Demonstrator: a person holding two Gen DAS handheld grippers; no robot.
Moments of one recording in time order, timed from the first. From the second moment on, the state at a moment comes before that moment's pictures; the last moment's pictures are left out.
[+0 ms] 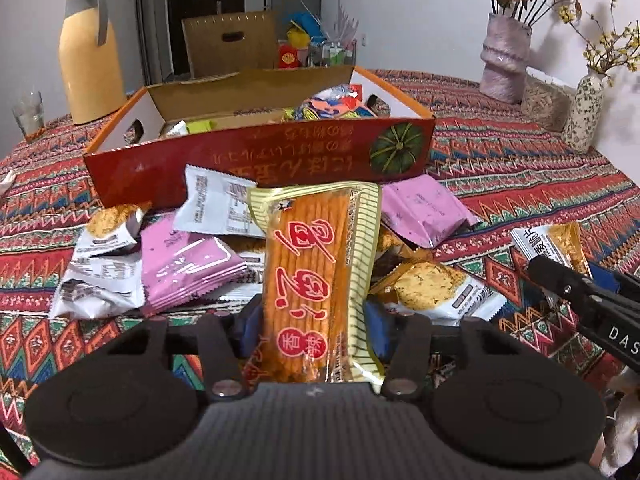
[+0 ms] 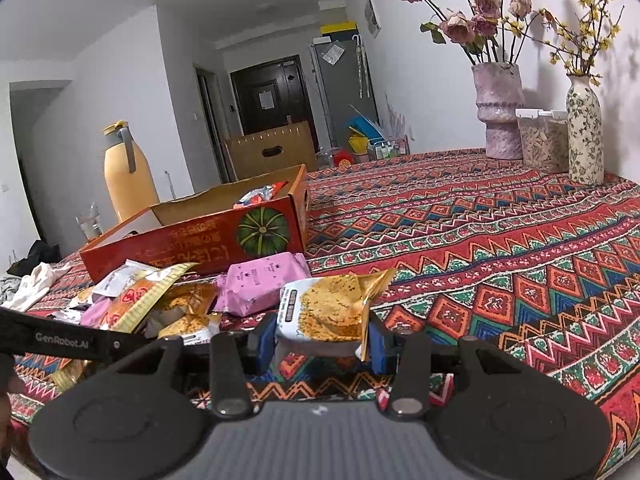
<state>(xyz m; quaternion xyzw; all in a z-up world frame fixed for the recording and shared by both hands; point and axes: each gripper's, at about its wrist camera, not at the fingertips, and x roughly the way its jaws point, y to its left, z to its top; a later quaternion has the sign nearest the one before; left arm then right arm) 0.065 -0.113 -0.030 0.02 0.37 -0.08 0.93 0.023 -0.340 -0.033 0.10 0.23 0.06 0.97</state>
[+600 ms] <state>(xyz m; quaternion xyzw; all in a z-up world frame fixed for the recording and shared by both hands) 0.057 -0.088 0.007 0.00 0.31 -0.07 0.95 0.031 -0.315 -0.006 0.07 0.21 0.07 0.97</state>
